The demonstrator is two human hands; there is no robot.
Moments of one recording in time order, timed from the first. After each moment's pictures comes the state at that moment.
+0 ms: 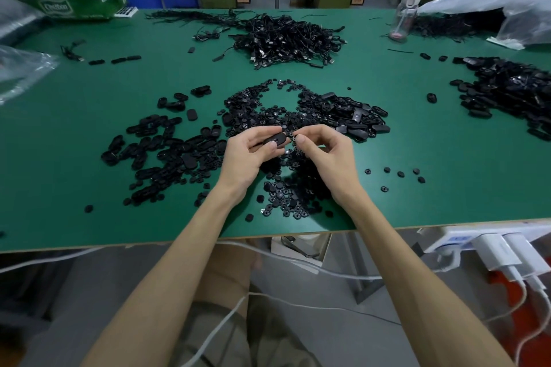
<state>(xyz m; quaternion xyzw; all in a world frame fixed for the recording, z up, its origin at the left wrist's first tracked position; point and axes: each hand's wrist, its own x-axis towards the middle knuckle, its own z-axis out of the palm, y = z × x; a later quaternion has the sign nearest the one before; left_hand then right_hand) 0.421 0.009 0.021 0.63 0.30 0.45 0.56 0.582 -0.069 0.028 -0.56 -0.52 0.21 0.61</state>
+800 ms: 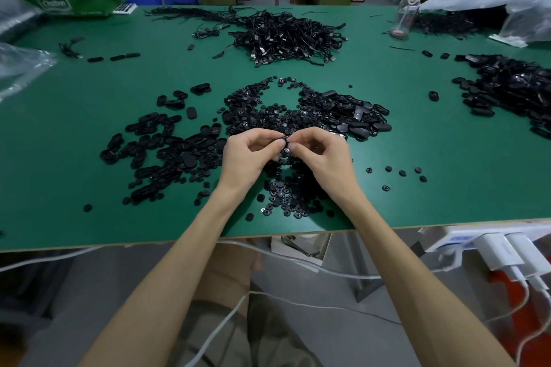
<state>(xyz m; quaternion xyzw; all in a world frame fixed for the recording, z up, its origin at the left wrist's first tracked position) 0.420 0.008 0.020 0.67 0.35 0.45 0.48 0.577 -0.068 0.030 -0.60 -0.55 0.19 0.55</state>
